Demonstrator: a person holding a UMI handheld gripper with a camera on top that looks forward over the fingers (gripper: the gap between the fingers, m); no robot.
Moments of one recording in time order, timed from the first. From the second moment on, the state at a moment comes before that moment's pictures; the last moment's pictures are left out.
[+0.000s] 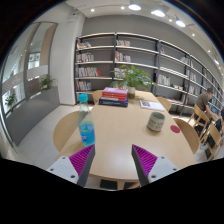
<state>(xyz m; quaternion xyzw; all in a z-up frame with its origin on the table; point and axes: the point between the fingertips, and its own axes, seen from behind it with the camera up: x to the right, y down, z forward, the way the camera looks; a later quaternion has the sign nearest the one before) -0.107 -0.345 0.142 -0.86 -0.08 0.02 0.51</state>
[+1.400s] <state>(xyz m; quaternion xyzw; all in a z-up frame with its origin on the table) -0.220 -0.124 0.118 -0.80 -0.01 0.17 0.57</state>
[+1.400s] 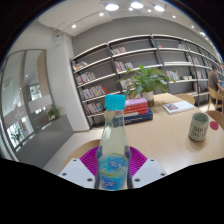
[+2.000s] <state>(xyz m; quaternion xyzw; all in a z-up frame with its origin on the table) -0.036 -0.014 0.184 -0.67 0.40 0.49 0.39</state>
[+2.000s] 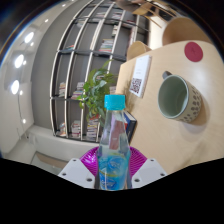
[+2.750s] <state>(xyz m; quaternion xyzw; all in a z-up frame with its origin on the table) 0.021 0.013 0.185 -0.42 0.61 0.62 0.24</state>
